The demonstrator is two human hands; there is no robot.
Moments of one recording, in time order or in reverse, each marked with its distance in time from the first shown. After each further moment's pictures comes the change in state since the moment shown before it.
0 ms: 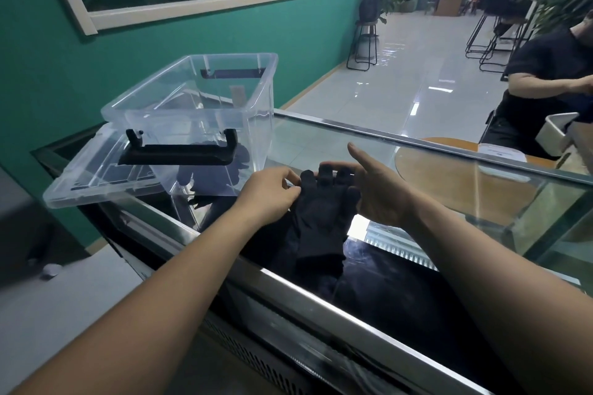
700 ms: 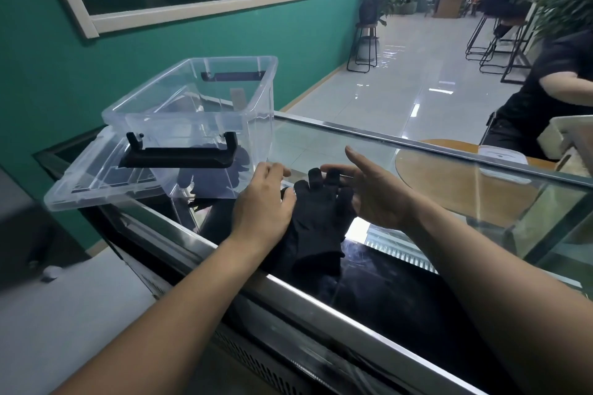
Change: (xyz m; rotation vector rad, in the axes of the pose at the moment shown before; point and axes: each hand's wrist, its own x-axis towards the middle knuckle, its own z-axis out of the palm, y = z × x) left_hand -0.025 -0.011 0.019 0.082 0.384 0.224; right_hand -0.005 0.000 0.003 0.077 -0.090 0.004
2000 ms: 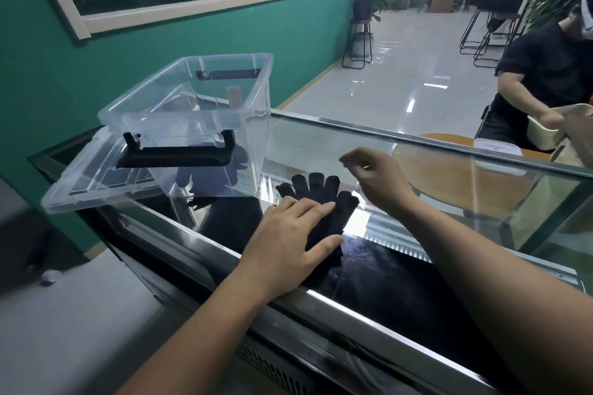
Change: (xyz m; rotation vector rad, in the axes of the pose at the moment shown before) left_hand -0.054 0.020 -0.008 0.072 -0.318 0.300; right_hand 0.000 0.005 -0.012 -1.081 0.572 -0.573
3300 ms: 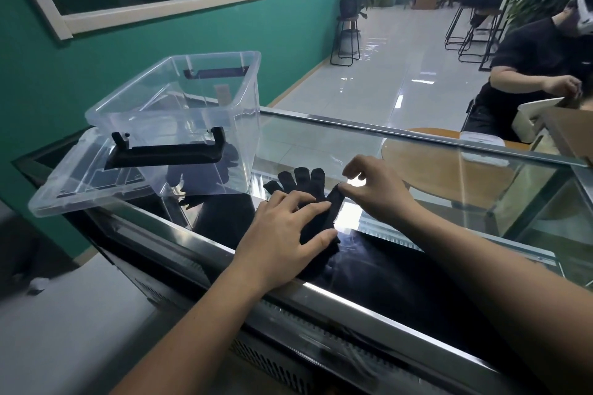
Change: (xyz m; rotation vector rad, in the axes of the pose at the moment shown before) left_hand -0.001 0.005 -0.003 -0.031 -0.028 -0.032; right_hand -0.036 0.002 -0.014 -0.224 -0.052 -0.027
